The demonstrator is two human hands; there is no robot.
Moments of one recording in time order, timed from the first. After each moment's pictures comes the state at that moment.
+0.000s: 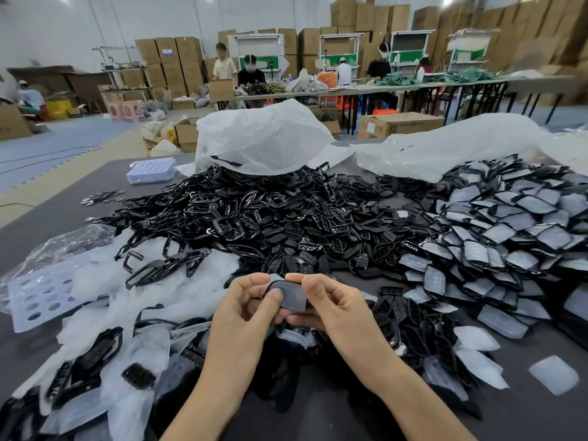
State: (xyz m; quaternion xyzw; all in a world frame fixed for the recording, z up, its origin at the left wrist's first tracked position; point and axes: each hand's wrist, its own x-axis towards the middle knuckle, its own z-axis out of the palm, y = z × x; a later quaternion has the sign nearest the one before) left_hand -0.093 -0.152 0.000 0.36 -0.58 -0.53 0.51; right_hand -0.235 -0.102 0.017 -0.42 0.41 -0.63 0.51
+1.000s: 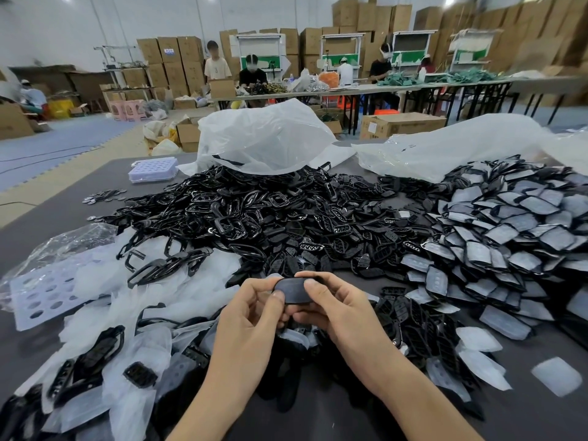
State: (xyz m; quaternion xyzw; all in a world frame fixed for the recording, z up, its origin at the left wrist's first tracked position) left_hand -0.095 -0.148 0.002 0.36 -0.63 -0.48 0.49; right_hand -0.238 -0.112 0.007 -0.35 0.41 -0.65 0.53
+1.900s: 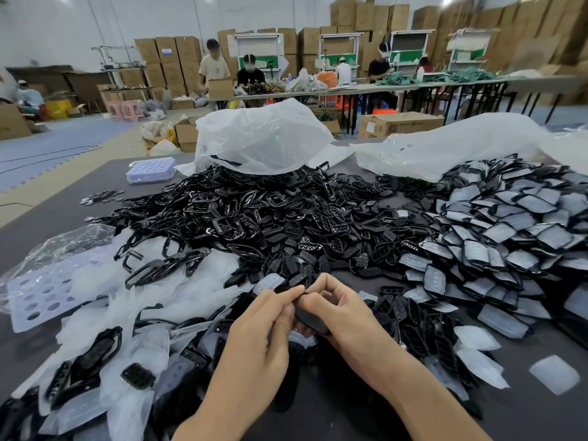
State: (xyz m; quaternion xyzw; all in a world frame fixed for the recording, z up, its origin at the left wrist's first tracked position) left_hand -0.092 -0.138 -0.001 0.30 -0.81 -0.24 0.45; right_hand -0.247 -0.111 0.002 -0.41 0.43 -0.60 0.54
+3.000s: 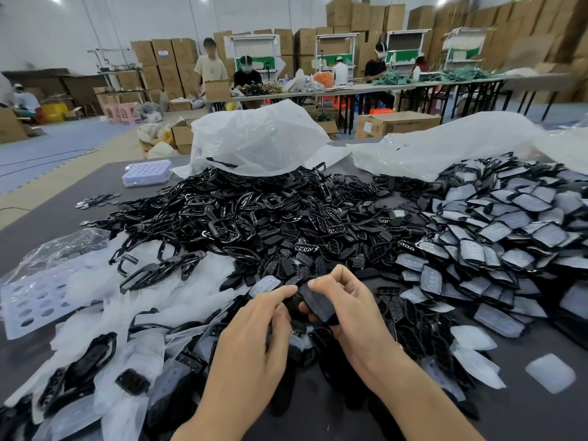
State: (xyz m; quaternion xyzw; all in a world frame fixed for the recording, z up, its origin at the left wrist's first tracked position) left_hand -0.090 -0.135 -0.005 0.35 -0.82 -0.17 0.42; right_hand -0.251 -0.110 0.009 -0.32 0.44 -0.66 0.51
